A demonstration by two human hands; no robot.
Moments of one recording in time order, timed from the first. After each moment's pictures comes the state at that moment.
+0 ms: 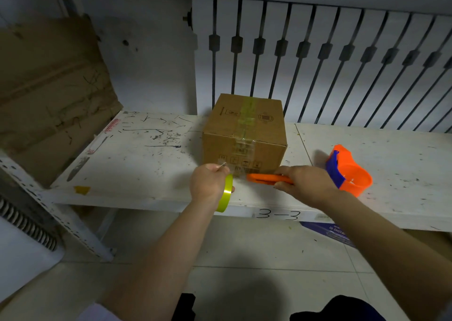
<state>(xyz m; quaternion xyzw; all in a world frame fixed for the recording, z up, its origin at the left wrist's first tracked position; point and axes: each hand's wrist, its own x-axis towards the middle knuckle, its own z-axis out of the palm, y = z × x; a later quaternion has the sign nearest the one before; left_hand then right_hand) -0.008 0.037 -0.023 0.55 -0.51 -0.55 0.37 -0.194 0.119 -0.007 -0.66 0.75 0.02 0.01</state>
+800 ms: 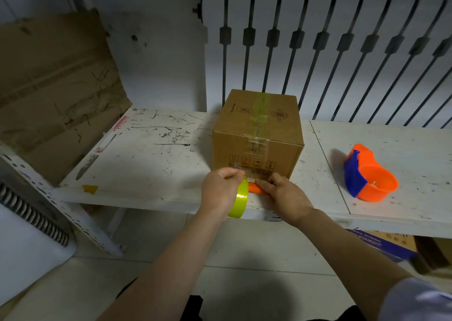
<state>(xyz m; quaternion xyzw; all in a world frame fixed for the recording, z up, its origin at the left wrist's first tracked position) -0.003 0.040 -0.036 0.52 -0.55 -0.55 0.35 -0.162 0.087 -0.082 -0.67 0.74 -0.05 0.05</state>
